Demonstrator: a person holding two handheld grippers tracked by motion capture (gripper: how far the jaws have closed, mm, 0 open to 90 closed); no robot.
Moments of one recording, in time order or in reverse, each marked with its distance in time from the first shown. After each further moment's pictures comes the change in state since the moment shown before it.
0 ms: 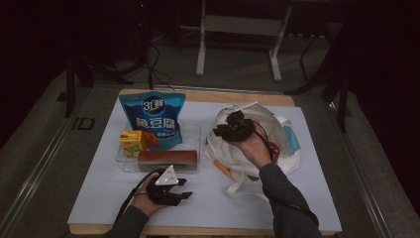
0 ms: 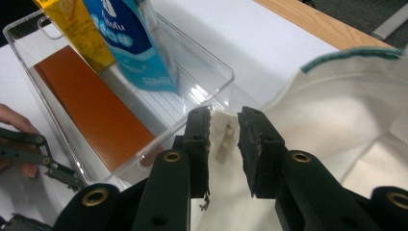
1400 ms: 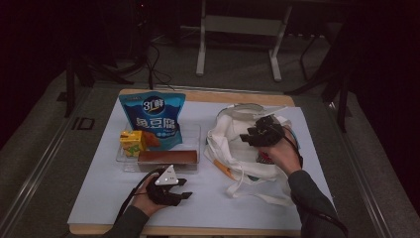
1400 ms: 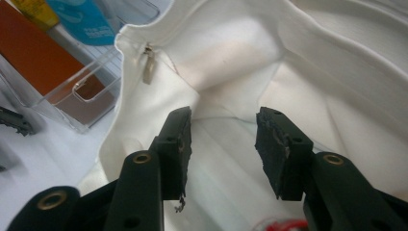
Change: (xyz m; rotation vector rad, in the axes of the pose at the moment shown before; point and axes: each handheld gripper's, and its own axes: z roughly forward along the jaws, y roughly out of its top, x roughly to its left) left arm 0.001 0.000 0.000 0.001 -0.008 -0.004; right arm -0.042 -0.044 -0.049 0.054 -0.107 0.042
